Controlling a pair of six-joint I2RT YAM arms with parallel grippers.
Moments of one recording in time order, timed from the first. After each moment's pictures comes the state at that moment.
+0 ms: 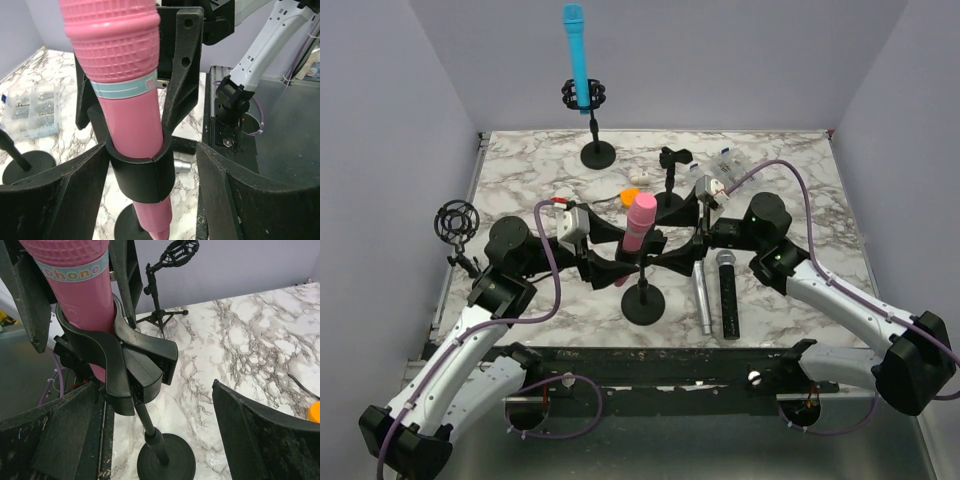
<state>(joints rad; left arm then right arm) -0.47 0.76 0.75 0.13 0.93 -0.13 0.65 1.15 0.80 0.41 -0.80 0.13</state>
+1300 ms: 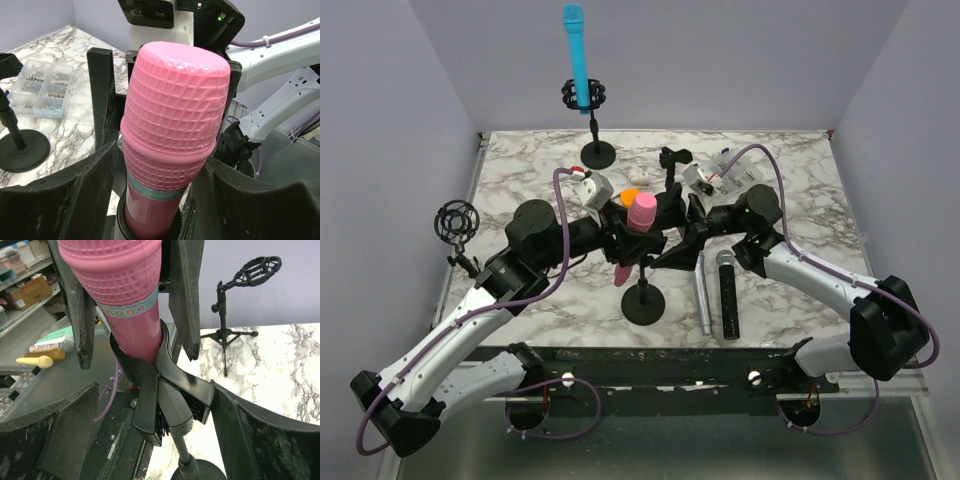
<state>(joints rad) -0.71 0.89 0.97 -0.05 0.45 -0.30 0.62 1.38 0.87 0.85 -1.16 0.50</state>
